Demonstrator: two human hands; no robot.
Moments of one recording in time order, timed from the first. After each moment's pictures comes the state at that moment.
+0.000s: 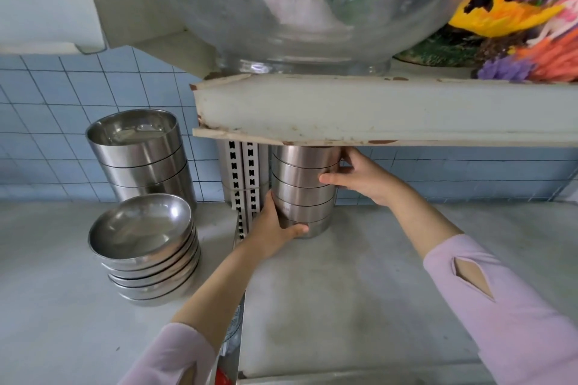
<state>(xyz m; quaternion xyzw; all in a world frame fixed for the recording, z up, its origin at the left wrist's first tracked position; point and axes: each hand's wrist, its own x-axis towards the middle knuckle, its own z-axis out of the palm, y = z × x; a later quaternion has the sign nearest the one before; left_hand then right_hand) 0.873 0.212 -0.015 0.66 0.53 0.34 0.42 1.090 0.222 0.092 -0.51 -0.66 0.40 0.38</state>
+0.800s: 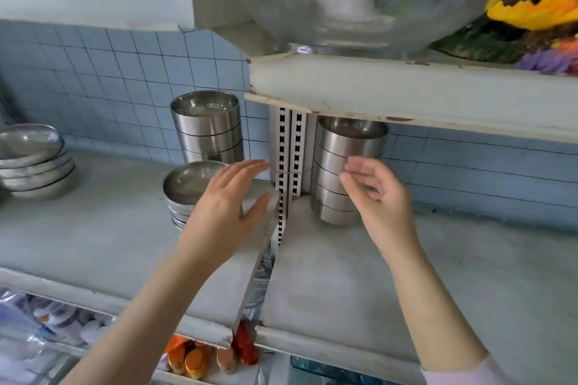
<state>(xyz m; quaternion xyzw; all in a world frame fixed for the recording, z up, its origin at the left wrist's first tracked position) 0.793 0.055 0.098 0.73 0.55 0.41 -0.04 1.021 0.105 0.090 -0.42 -0.61 0.33 0.58</state>
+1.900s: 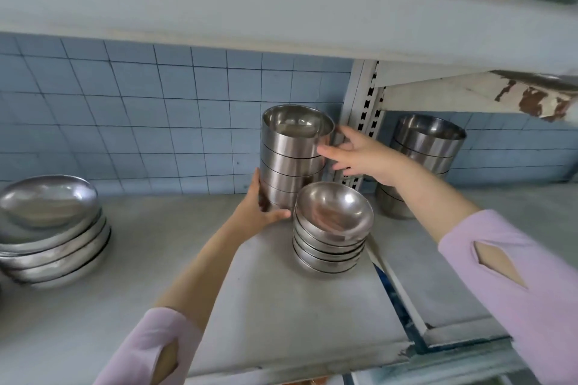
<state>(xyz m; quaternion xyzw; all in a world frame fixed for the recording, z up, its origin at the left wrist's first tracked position) 0.568 0.227 0.005 0.65 0.45 0.34 0.52 0.788 0.184 0.155 -0.64 -0.63 0.35 0.28</state>
